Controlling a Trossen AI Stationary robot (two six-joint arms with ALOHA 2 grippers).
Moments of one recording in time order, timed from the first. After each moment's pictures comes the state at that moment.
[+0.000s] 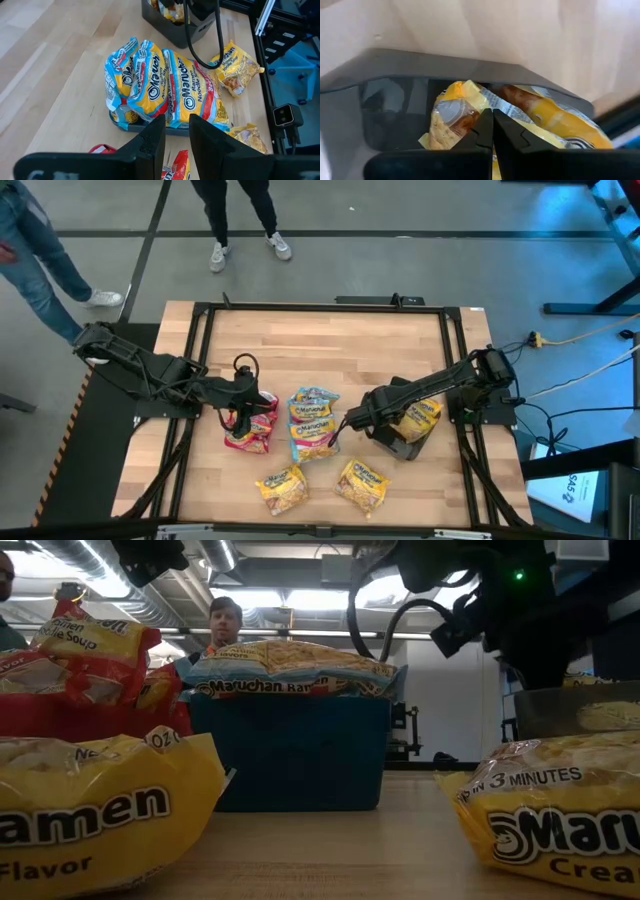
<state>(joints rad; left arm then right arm) -0.38 1.00 0.89 -0.55 -0.30 -0.52 0.26 1.84 1.33 -1.39 0.10 0.69</state>
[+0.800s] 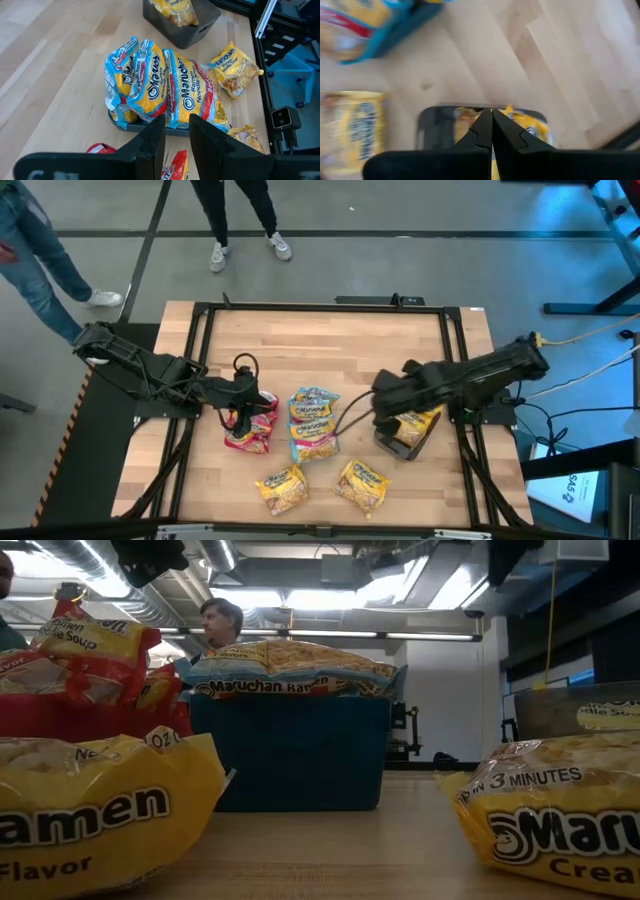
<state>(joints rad) -0.38 1.00 0.89 -0.55 -0.30 -0.55 0.33 1.56 1.58 -1.46 0.28 0.86</state>
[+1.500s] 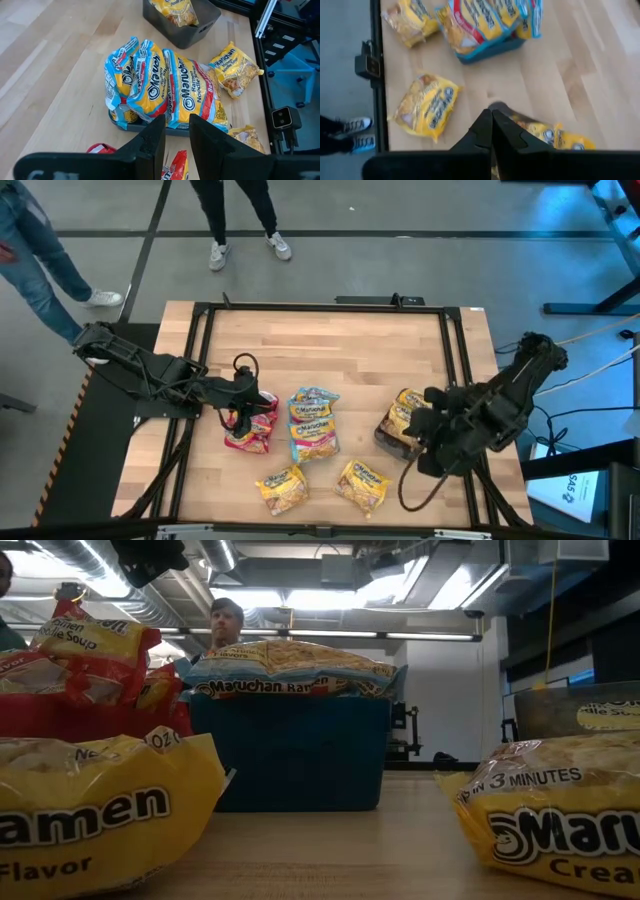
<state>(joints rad) -0.38 1.00 0.89 -0.55 -0.30 -0.54 0.77 1.40 1.55 -1.30 0.48 0.89</state>
